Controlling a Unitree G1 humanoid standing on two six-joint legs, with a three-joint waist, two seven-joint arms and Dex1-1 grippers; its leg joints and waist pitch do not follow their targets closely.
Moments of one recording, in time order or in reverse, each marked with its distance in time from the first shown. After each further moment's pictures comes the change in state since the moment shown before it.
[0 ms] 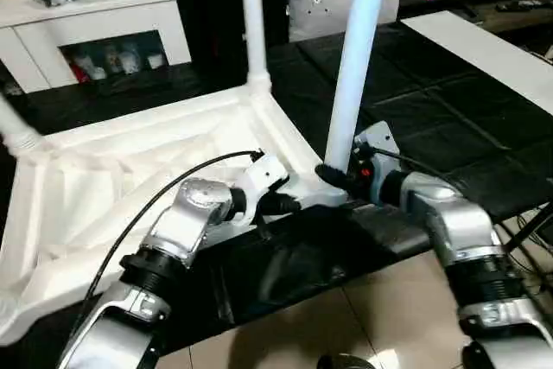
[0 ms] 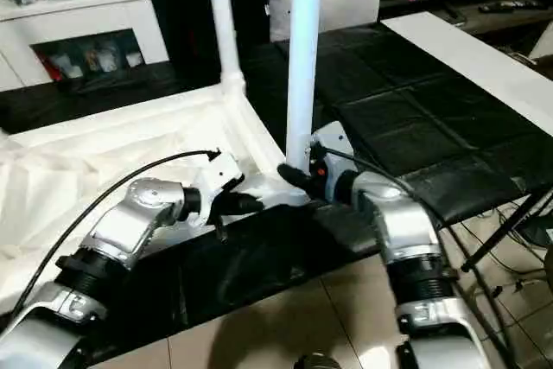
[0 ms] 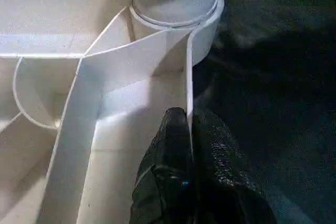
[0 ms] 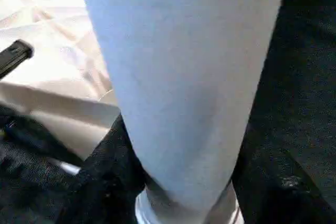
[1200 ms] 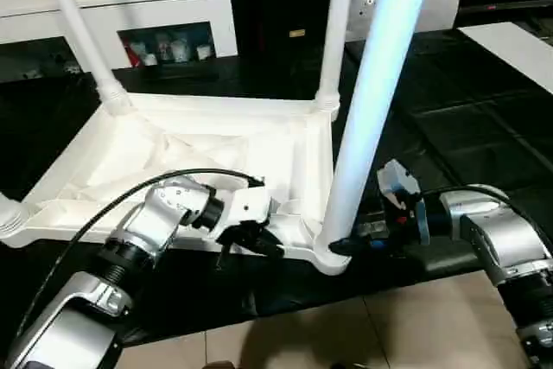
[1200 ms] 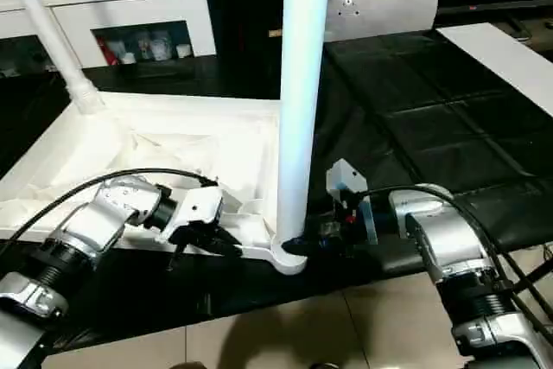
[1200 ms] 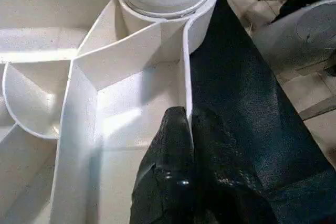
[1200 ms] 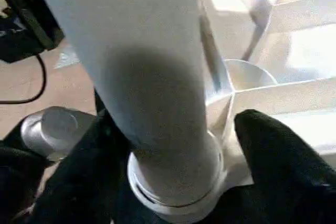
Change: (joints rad) left arm -0.026 0.224 -0.137 0.066 -0.018 -0.380 -0.510; right arm 0.087 -0.316 0.147 -0.089 0.138 -0.138 0.745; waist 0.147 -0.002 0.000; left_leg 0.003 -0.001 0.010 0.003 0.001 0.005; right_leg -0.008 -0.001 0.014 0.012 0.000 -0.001
